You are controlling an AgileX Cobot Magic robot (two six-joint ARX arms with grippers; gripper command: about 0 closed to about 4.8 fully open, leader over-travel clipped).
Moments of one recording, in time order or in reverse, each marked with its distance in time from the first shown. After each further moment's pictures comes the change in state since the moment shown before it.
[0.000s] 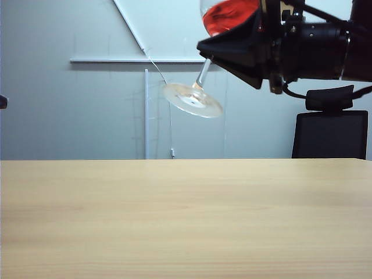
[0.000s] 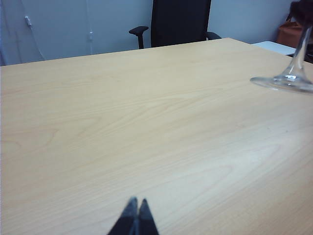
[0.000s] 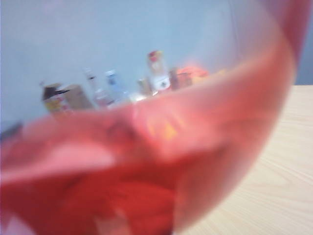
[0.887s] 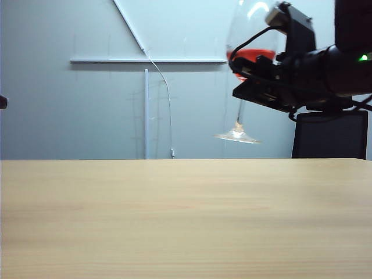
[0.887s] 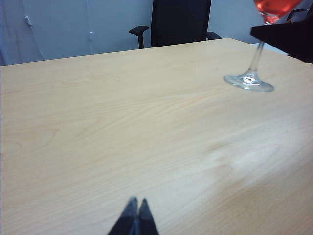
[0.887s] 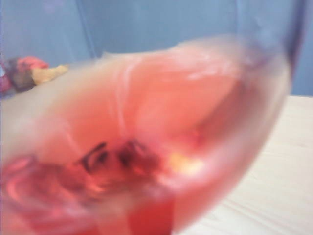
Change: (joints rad) left arm 0.000 0.000 0.000 0.000 0.000 0.000; right arm 0.001 0.014 0.052 -0.244 0.526 -0.373
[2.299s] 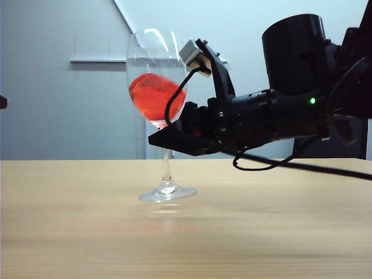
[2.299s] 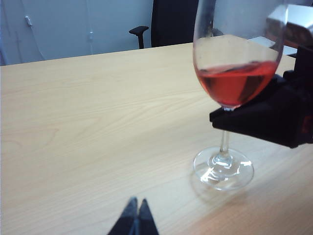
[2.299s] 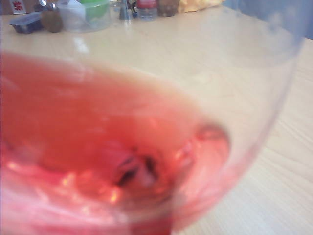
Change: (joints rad) left arm 0.000 0.000 0.000 0.000 0.000 0.000; right arm 0.157 0.262 0.126 -0.050 -0.395 -0.230
